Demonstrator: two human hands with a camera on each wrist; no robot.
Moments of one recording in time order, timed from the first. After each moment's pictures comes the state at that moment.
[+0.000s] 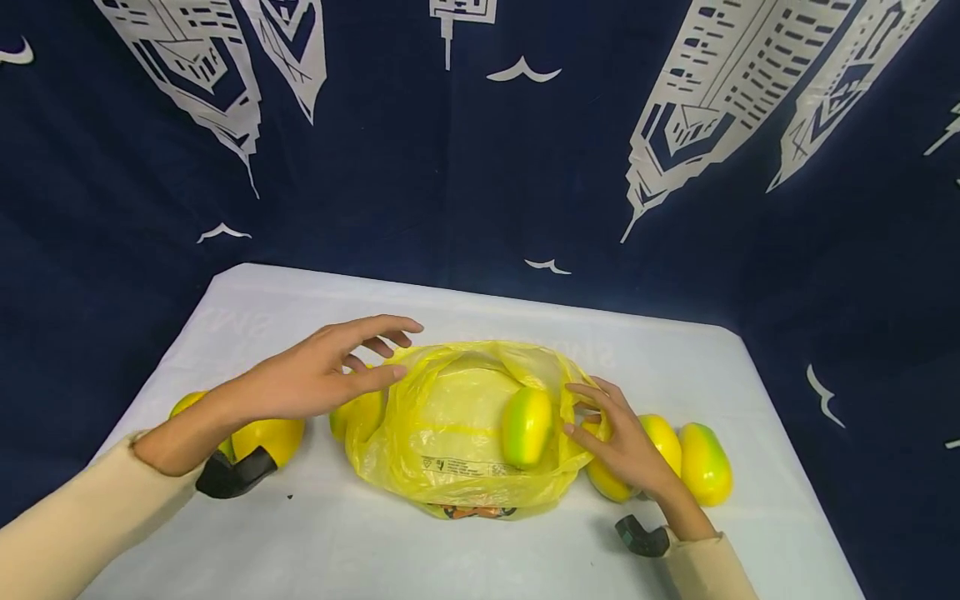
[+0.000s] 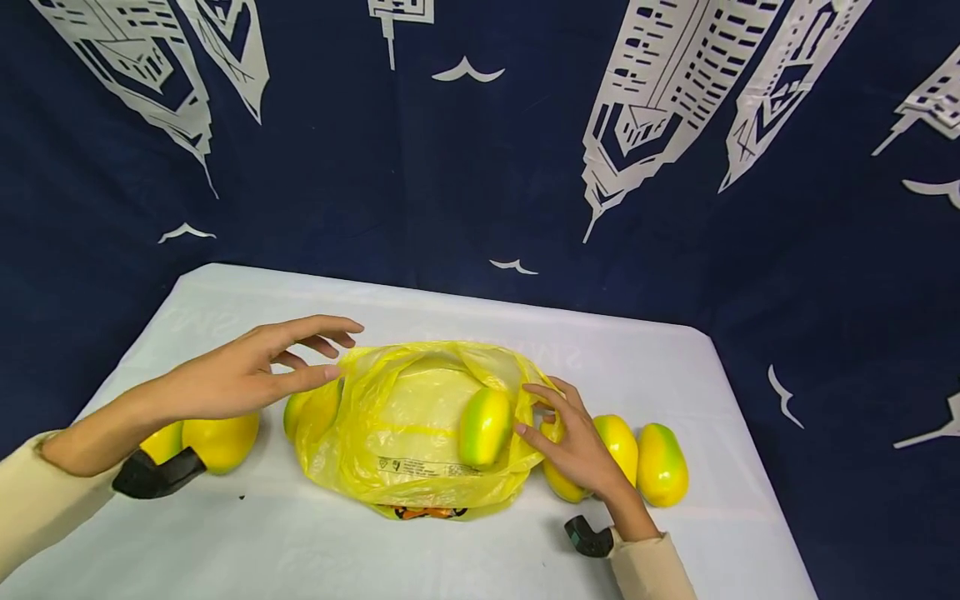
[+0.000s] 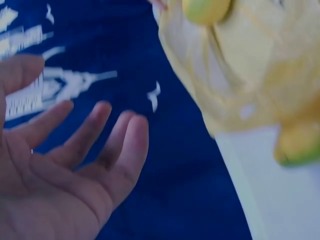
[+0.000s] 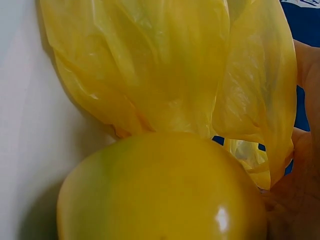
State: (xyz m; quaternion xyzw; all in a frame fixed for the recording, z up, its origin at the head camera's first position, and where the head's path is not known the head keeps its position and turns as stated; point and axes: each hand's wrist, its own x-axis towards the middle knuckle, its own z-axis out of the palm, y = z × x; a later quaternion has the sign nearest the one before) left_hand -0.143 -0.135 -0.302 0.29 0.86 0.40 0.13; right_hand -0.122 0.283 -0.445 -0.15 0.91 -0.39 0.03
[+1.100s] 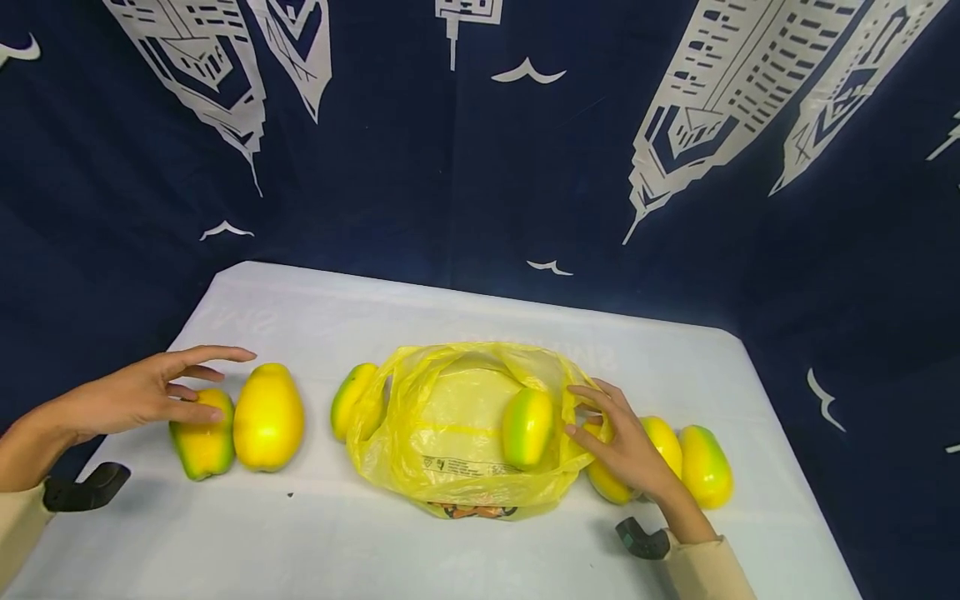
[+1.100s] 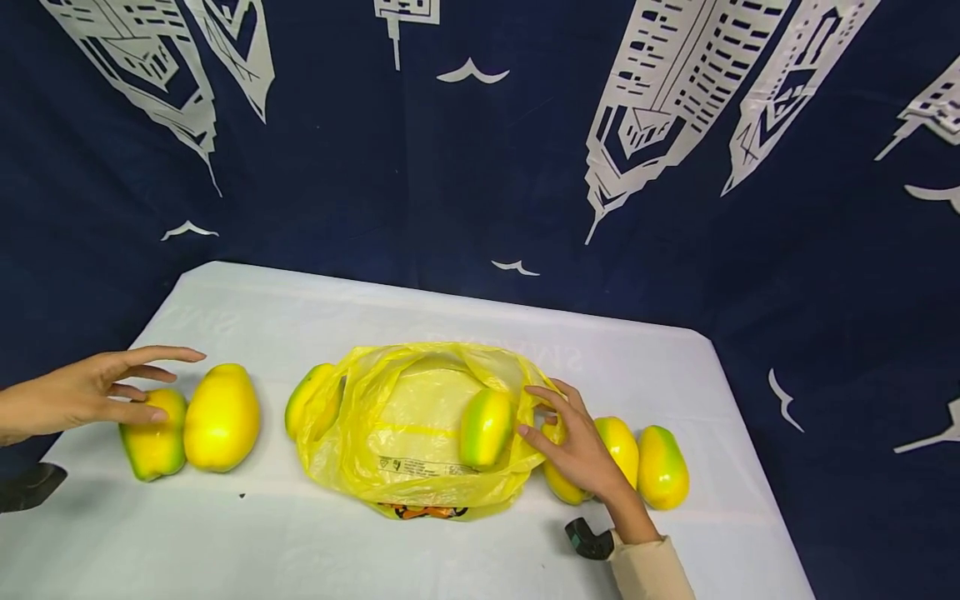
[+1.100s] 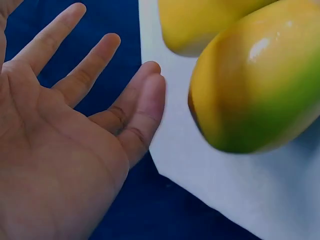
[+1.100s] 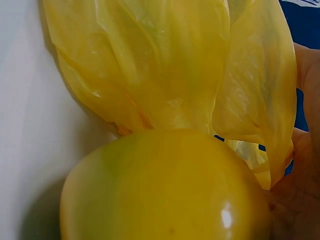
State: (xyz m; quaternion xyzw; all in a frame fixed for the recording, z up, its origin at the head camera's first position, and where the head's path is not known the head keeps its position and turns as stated) left_hand -0.144 -0.322 -0.382 0.15 0.90 0.36 0.20; right_hand -0.120 0.282 -0.444 -0.14 0.91 -0.39 0.03
